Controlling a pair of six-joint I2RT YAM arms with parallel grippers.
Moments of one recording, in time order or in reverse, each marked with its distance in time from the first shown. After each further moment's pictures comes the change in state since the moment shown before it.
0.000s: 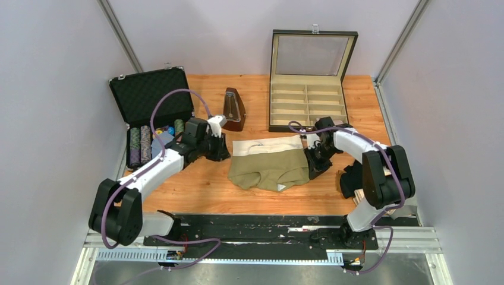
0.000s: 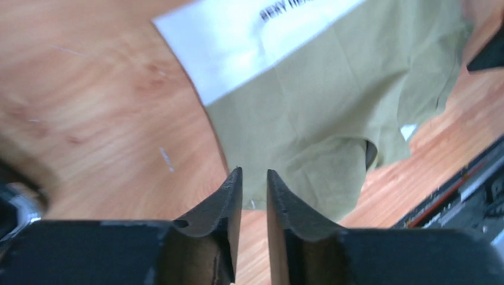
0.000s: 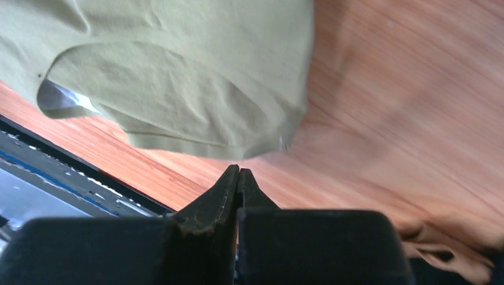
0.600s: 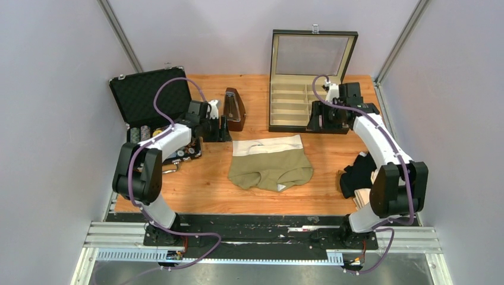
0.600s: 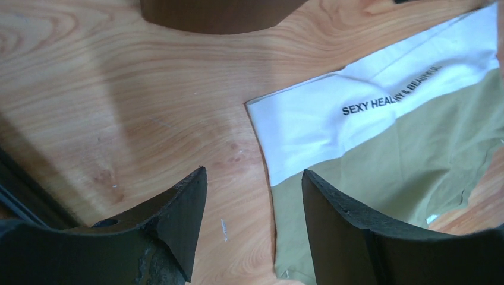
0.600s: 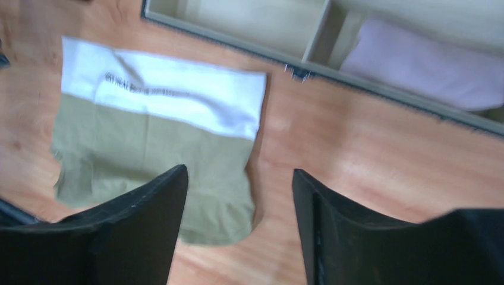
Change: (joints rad) left arm 0.136 0.319 0.282 -0.015 -0.034 -0.047; right arm -0.122 -0.120 0.307 0.134 0.012 0.148
